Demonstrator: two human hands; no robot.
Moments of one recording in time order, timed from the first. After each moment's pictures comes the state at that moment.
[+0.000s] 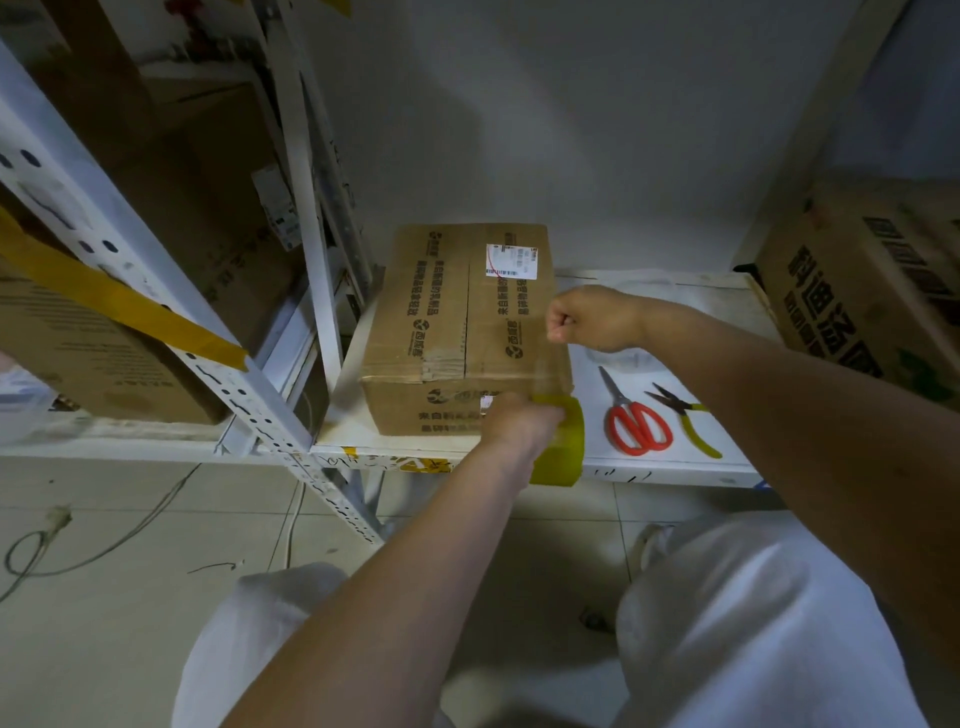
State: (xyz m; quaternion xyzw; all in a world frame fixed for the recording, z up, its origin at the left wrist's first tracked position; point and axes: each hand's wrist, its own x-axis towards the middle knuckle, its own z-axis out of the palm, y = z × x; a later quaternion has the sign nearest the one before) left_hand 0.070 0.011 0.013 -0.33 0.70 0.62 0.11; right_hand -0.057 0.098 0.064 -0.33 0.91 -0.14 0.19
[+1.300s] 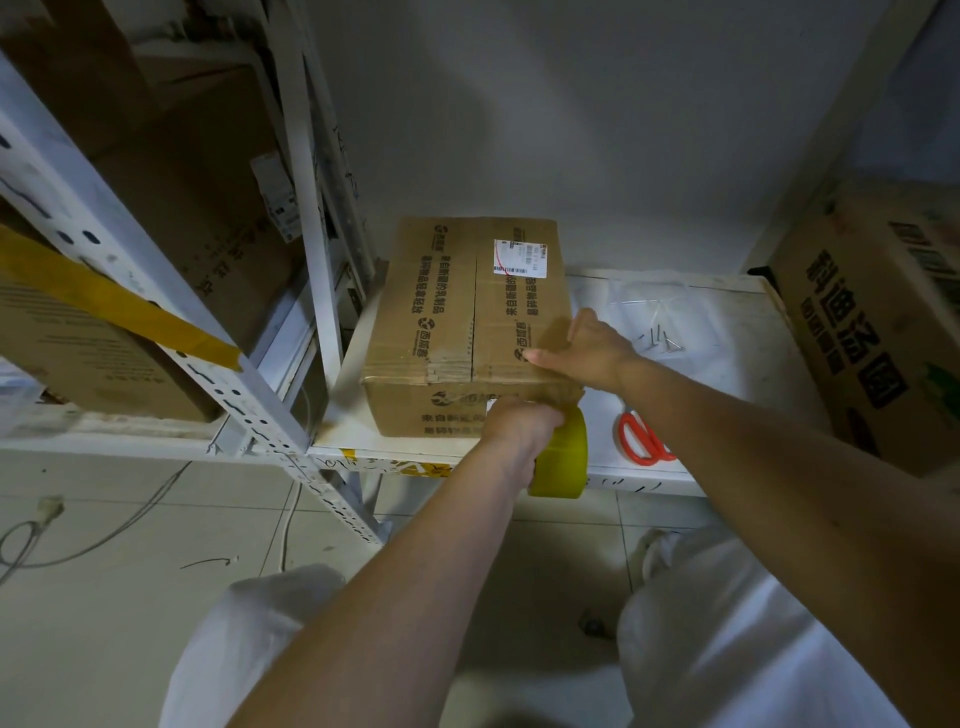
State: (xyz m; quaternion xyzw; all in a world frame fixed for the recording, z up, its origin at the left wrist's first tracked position) left_hand 0.057 0.003 0.006 -0.35 0.65 0.66 0.13; right_hand -0.051 0.085 0.008 -0.10 0.93 -0.30 0.17
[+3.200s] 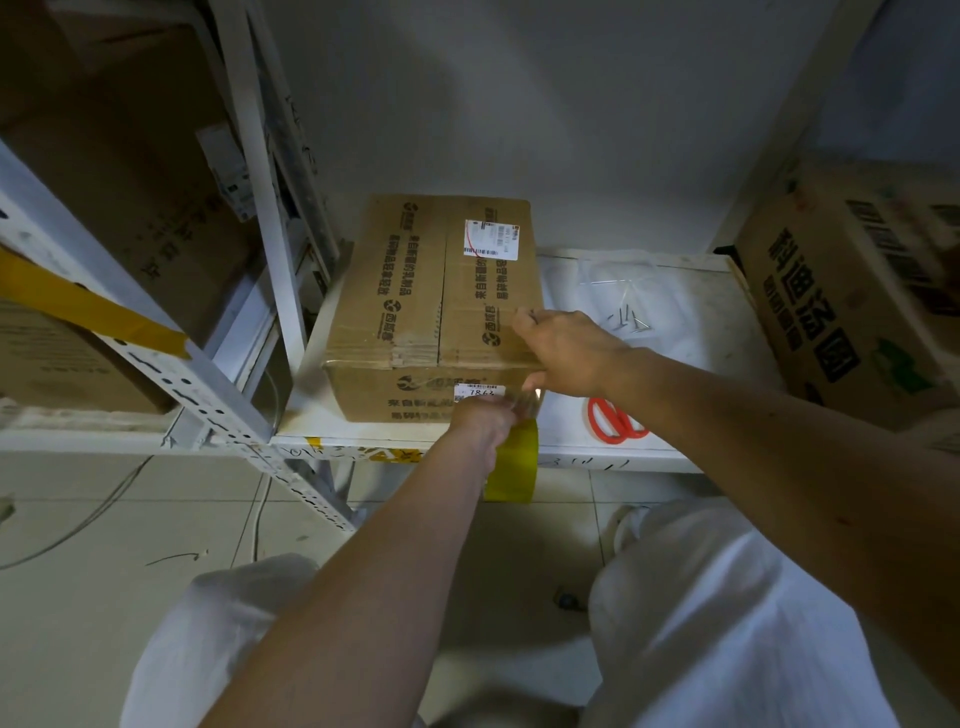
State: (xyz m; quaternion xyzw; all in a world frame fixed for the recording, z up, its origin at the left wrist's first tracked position) left_hand 0.038 -0.006 -0.052 -0.38 0.62 0.66 0.18; right_hand -0.028 0.099 0.023 -0.39 0.92 0.02 0.06
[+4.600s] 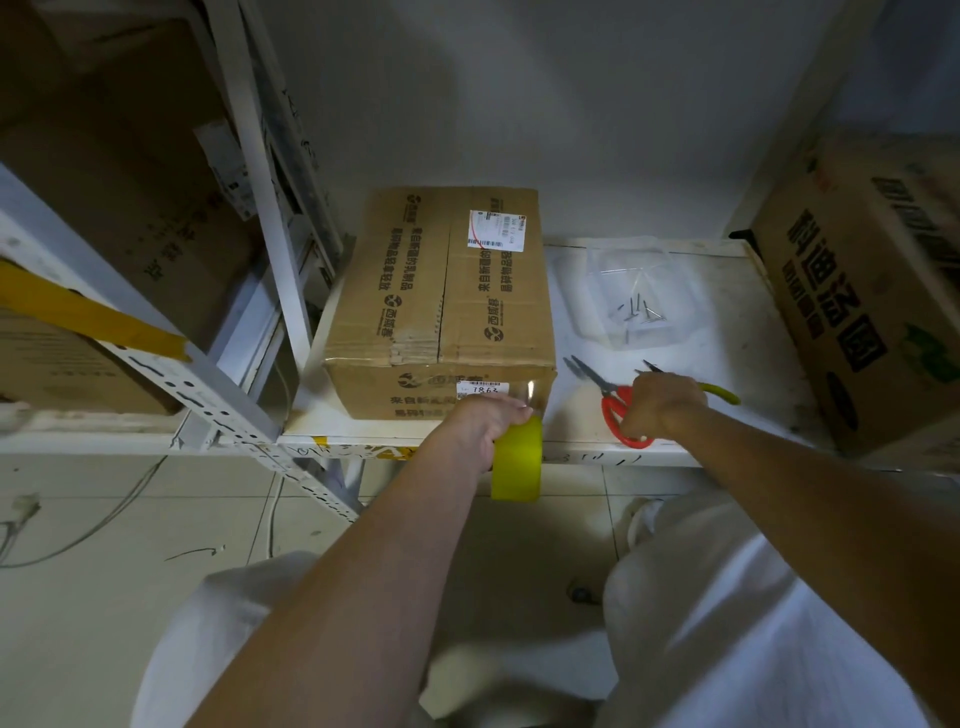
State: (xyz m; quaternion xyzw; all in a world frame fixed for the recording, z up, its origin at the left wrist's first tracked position) left_hand 0.036 -0.020 -0.055 -0.36 0.61 0.67 0.22; right_hand -0.040 0.178 -0.057 -0.08 0.96 0.07 0.25
